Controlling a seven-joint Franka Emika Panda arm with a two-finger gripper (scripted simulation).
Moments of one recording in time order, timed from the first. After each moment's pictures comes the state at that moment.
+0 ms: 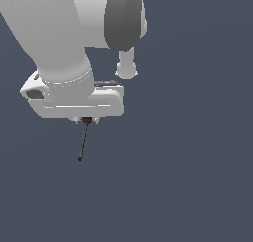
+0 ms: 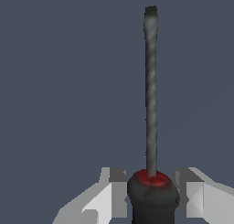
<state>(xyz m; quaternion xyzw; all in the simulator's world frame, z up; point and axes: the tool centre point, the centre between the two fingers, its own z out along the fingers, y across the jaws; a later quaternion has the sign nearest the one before) 0.092 -0.109 0.318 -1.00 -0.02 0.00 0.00</state>
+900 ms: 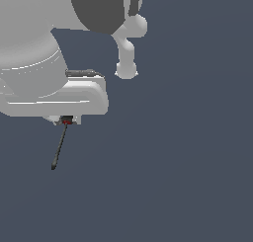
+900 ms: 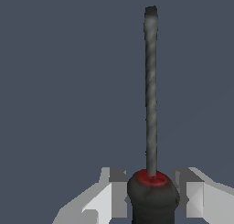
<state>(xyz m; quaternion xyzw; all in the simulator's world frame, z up) 0.124 -0.138 0.361 -1.00 -0.02 0.00 0.00</state>
